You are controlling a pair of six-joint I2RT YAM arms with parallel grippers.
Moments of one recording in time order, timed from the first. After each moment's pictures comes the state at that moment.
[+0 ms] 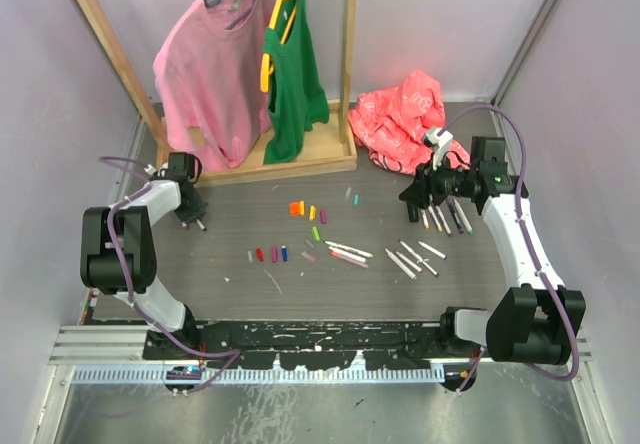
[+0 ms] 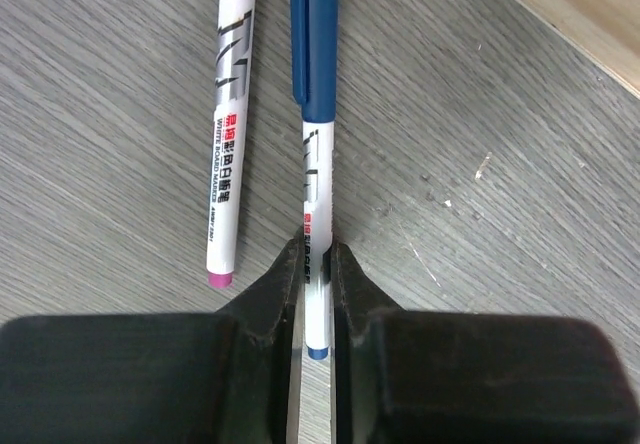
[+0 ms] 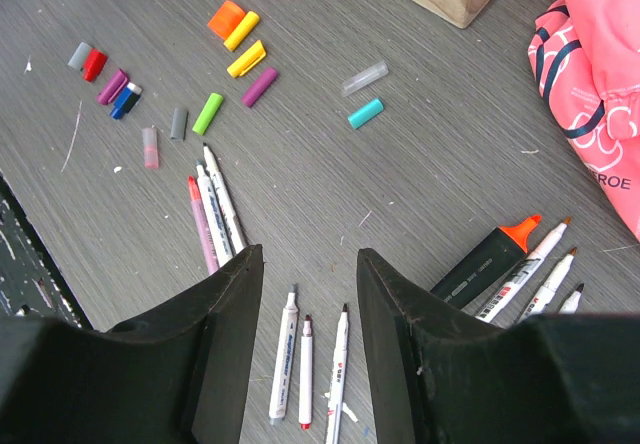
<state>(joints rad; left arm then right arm) 0.02 1.66 0.95 -0.44 -0.26 -0.61 -0.07 1.23 1.02 -0.62 -0.85 -0.44</state>
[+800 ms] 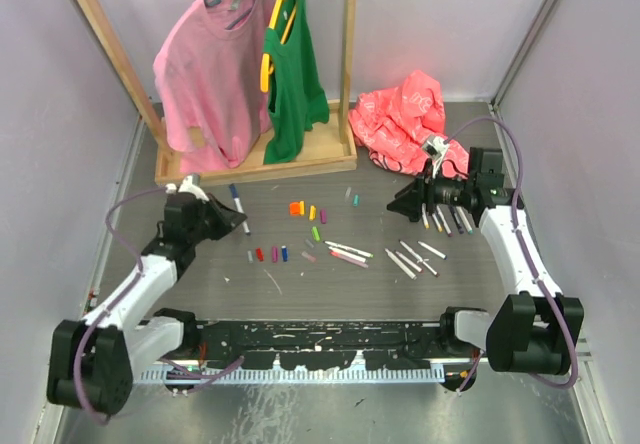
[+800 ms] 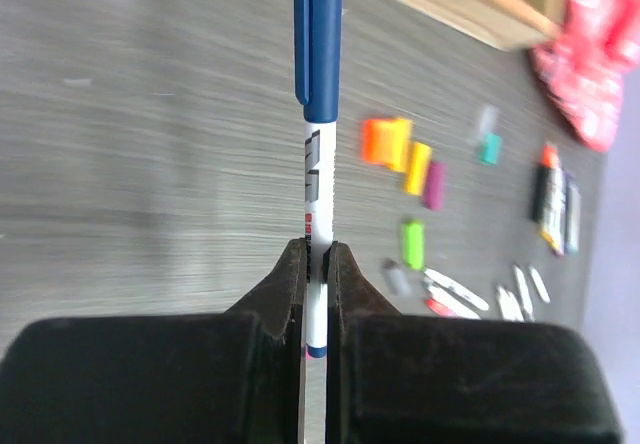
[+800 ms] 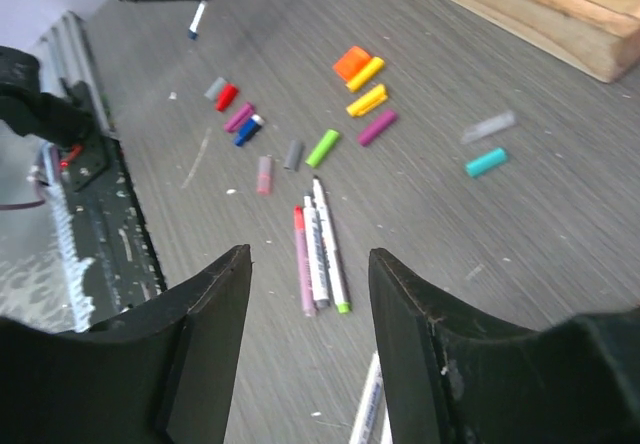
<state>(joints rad) -0.11 1.04 0.48 -0.05 0.22 -0.74 -0.07 1.19 0.93 -0.54 -1.08 -0.34</state>
